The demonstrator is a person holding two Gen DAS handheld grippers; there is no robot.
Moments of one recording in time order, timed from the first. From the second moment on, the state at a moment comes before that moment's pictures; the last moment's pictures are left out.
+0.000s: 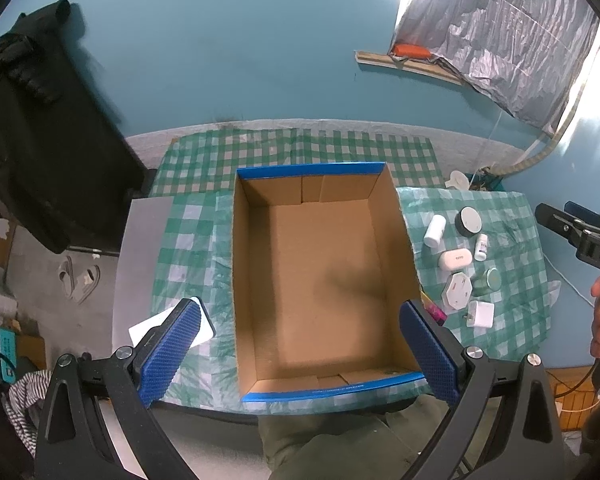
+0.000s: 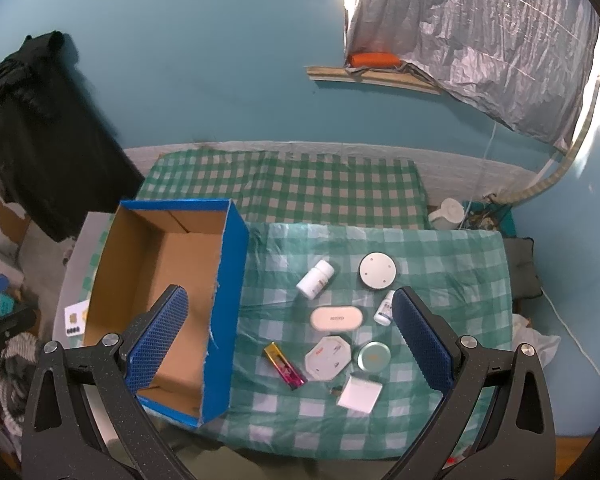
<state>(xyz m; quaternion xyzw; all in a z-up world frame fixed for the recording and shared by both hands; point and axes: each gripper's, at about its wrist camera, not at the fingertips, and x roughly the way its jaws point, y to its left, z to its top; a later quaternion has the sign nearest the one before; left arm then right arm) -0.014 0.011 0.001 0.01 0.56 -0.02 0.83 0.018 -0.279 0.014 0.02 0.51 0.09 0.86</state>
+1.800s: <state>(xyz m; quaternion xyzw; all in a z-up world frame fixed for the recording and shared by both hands) 0.000 0.009 0.002 0.00 0.56 -0.04 0.83 0.027 -0.270 0.007 0.01 0.52 0.09 0.85</state>
